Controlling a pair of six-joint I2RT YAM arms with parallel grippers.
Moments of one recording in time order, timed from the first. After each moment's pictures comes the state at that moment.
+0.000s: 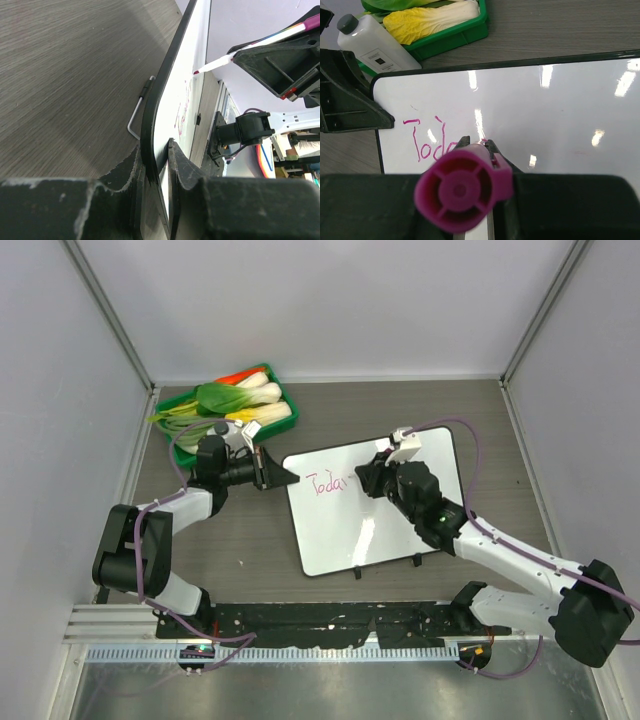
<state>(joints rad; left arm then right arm) -0.20 1.52 0.67 0.52 1.00 -0.59 0.74 1.08 0.67 0.17 0.25 0.43</state>
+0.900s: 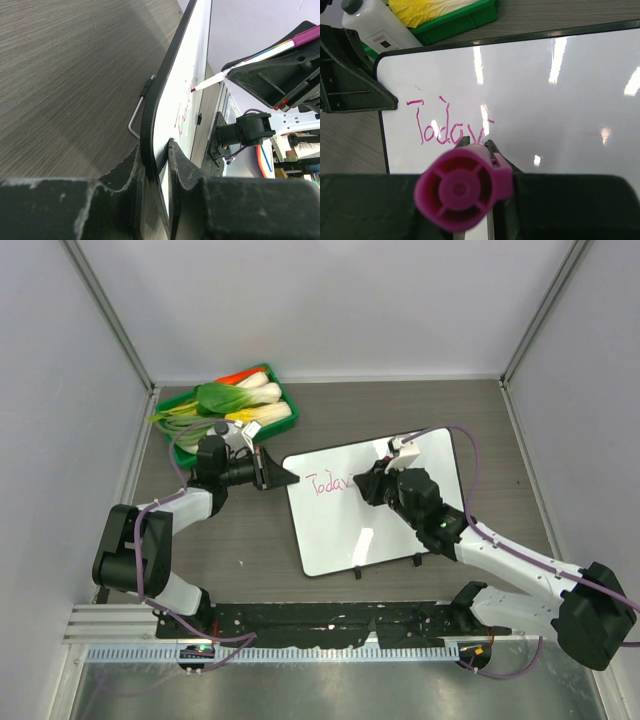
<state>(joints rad) -0.20 1.52 0.67 0.51 1.00 -0.59 0.74 1.07 0.61 0.19 0.21 0.45</state>
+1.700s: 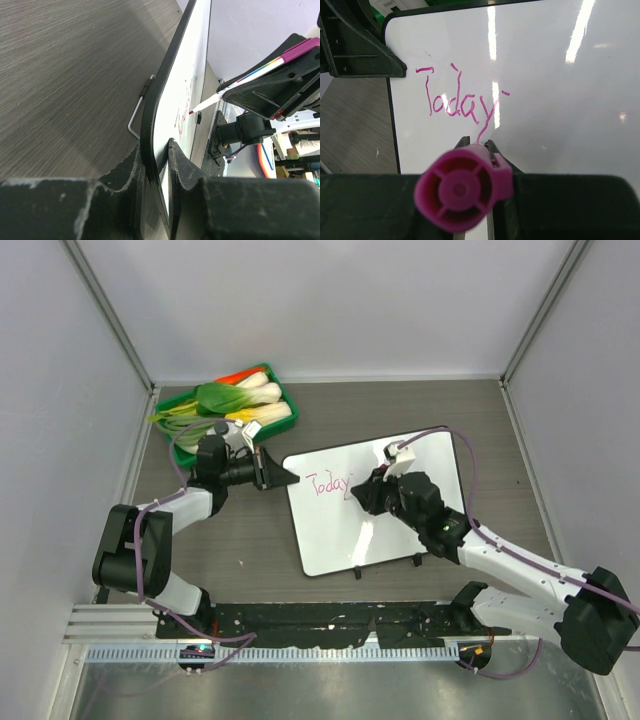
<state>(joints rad) -0.20 1.52 0.68 0.51 1.00 -0.58 0.74 1.03 0.59 0.13 0.10 0.45</state>
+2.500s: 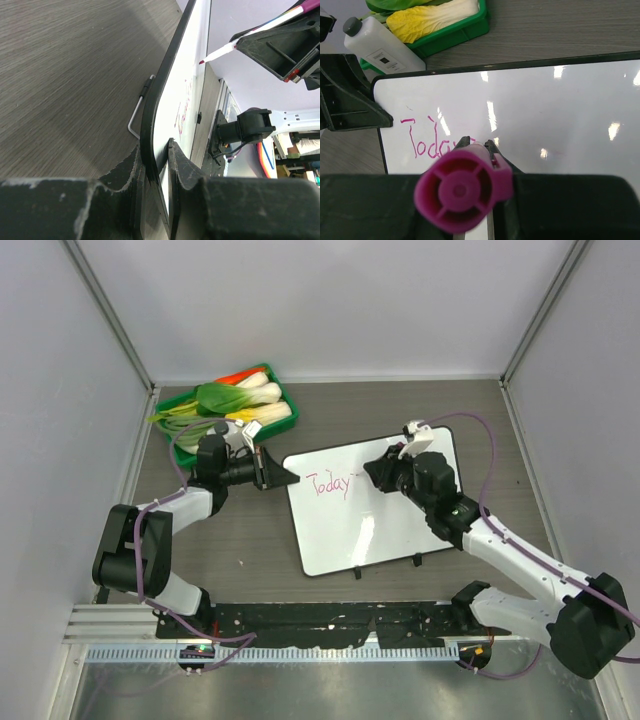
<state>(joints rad) -0.20 1.52 0.68 0.50 1.01 -0.58 0.60 1.04 0.68 0.10 0.06 0.45</state>
